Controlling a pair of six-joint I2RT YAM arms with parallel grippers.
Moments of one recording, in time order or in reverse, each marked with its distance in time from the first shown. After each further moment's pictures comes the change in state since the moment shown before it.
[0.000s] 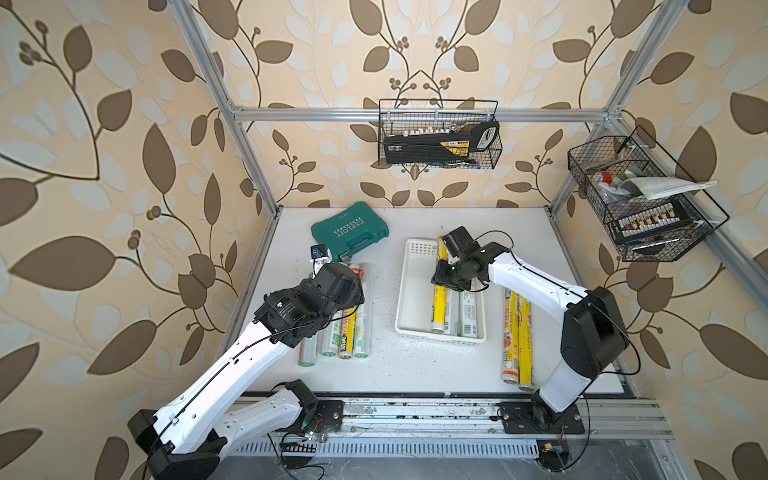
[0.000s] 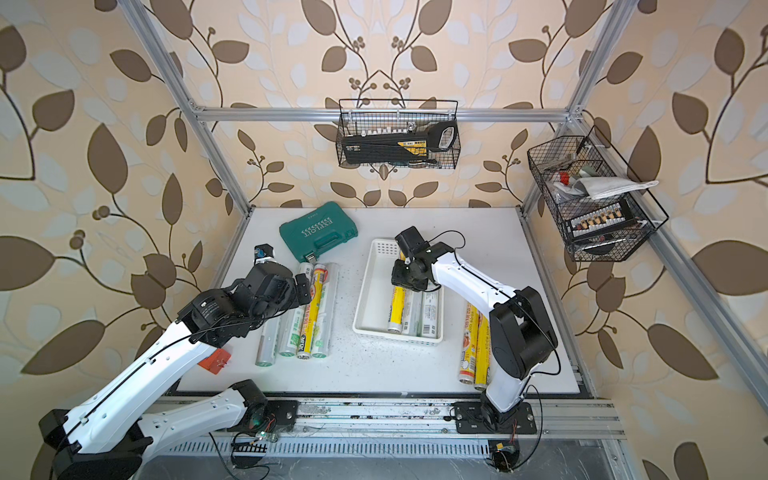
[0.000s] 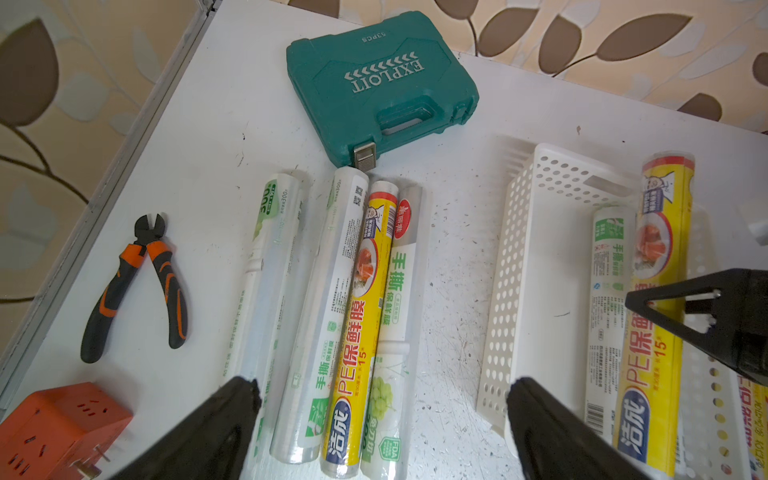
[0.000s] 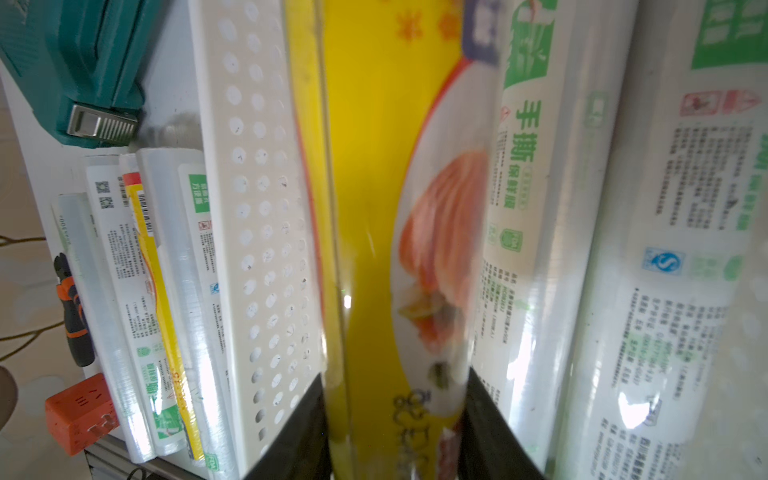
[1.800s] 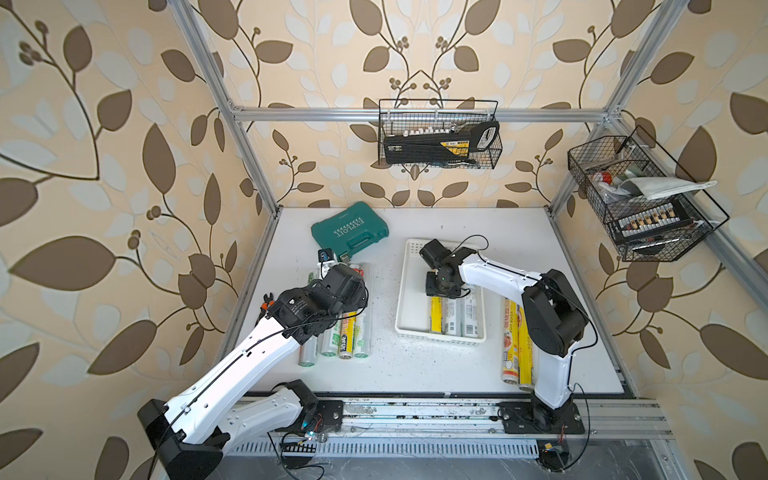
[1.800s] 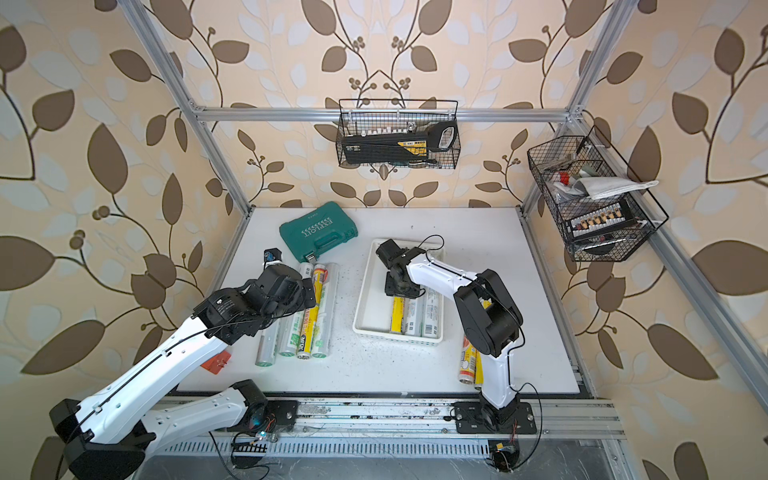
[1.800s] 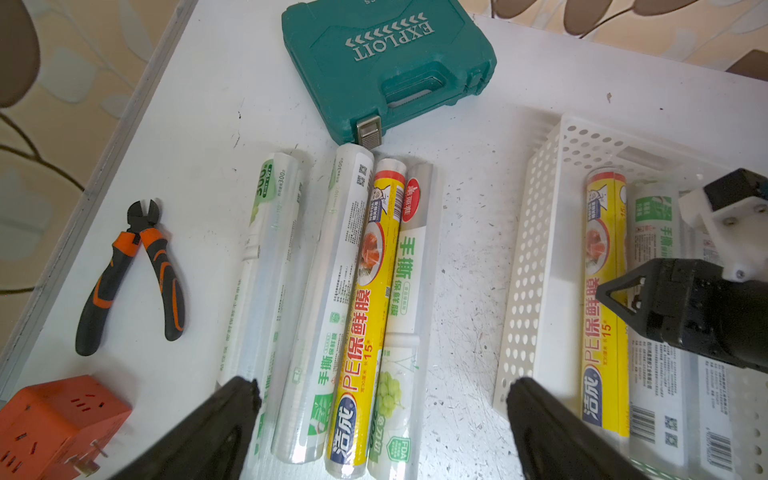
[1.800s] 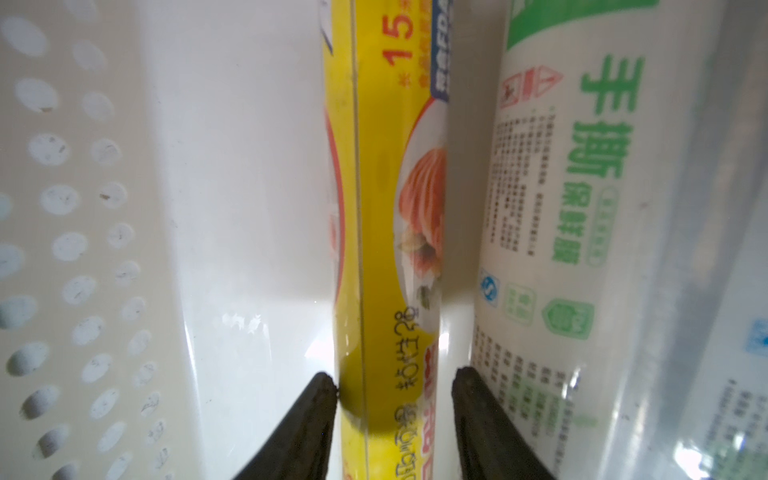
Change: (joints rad) left arm 0.000 0.034 -0.055 0.030 0.009 0.000; right arm 0.075 0.220 0.082 -0.059 0.219 -0.005
